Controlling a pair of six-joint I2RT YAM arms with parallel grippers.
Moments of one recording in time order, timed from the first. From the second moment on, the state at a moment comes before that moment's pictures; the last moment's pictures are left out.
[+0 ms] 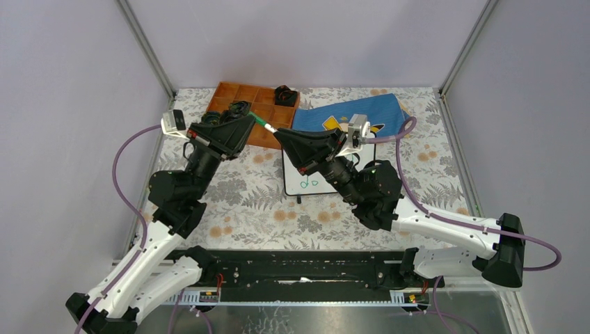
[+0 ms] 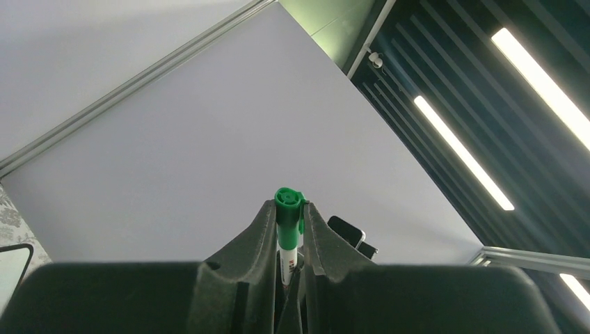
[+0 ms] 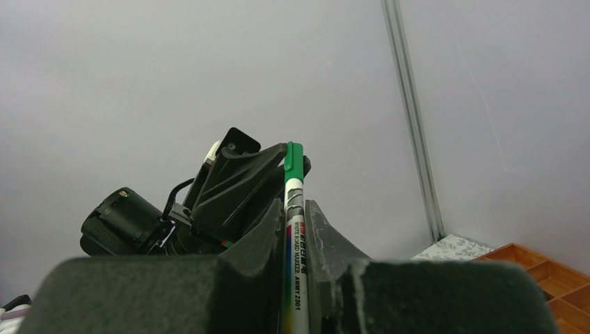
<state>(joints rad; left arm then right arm) -0.56 0.74 0.78 0.58 0.08 -1.30 1.15 1.19 1.00 0.81 0.18 0.22</state>
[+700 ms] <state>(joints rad) -0.60 0.87 1.03 0.46 0.15 -1.19 1.15 1.20 0.98 1.02 0.19 0.21</state>
